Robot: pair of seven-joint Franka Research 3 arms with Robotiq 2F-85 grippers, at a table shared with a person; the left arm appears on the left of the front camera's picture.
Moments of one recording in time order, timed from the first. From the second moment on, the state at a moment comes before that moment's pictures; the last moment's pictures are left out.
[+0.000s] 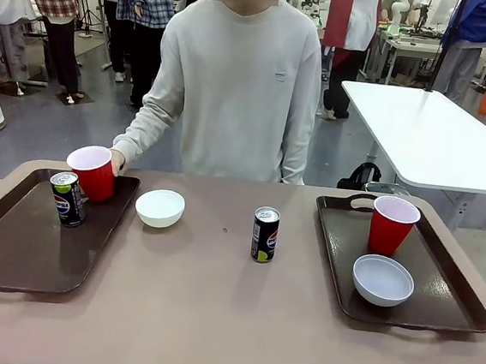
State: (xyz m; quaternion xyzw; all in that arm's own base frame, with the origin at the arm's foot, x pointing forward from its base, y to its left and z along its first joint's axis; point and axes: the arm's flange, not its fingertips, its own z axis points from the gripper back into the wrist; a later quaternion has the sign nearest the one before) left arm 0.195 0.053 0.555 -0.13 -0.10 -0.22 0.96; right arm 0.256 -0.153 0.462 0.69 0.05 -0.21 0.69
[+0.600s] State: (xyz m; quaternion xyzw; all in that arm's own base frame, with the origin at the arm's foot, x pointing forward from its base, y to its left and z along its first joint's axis) left arm 0.206 0.054 0.553 -0.13 -0.10 -0.22 0.96; right arm 0.256 -0.153 0.462 0.69 0.05 -0.21 0.69
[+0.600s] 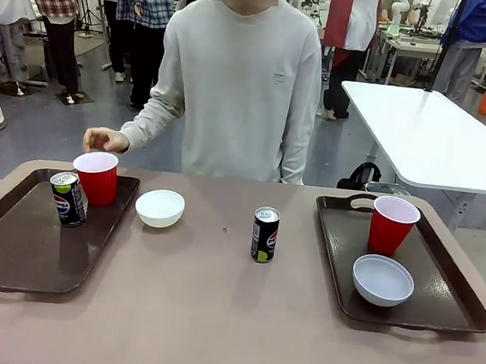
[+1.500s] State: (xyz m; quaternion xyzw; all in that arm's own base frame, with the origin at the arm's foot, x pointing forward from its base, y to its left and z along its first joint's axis) left arm 0.312 -0.069 0.518 -0.01 -0.08 -0.25 0.96; right arm 0.255 -0.153 0.462 0.69 0.05 -0.20 0.69
